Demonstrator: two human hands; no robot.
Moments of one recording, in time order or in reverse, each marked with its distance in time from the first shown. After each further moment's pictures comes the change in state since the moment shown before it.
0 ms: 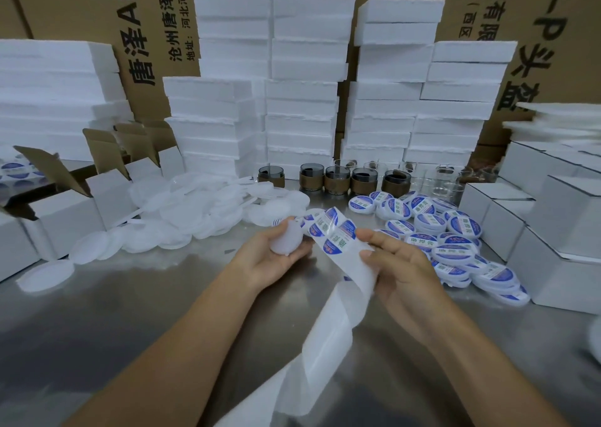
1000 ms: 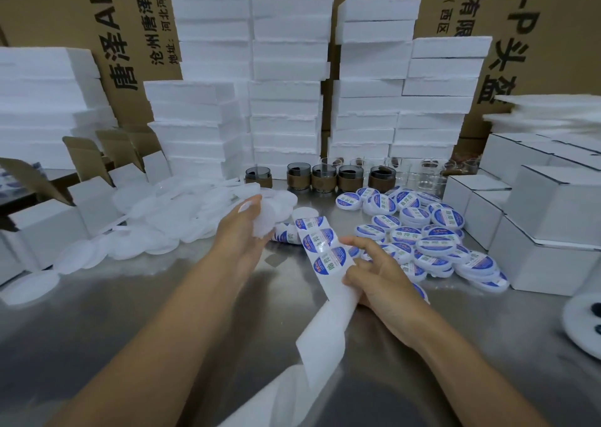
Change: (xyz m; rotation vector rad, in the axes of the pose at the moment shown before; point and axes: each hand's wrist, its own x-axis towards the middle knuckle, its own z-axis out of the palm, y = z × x) left_hand -0.019 0.007 0.034 0.392 0.258 0.427; right_hand -0.010 0.008 -0.007 -0.423 0.026 0.107
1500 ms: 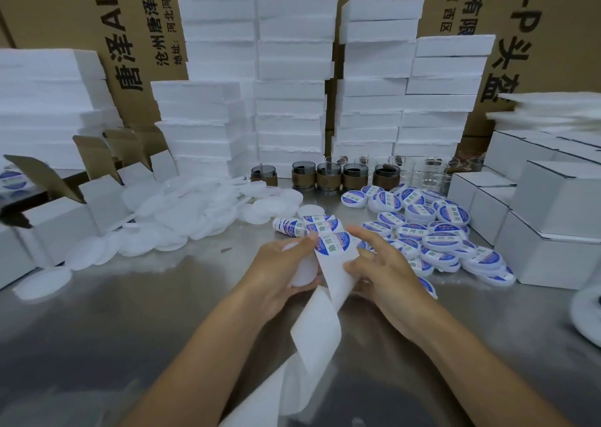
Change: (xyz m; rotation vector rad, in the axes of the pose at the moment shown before) left_hand -0.049 -0.030 -0.005 0.337 -0.238 -0.182; right_hand 0.000 -0.001 0.009 0.174 -0.002 -0.035
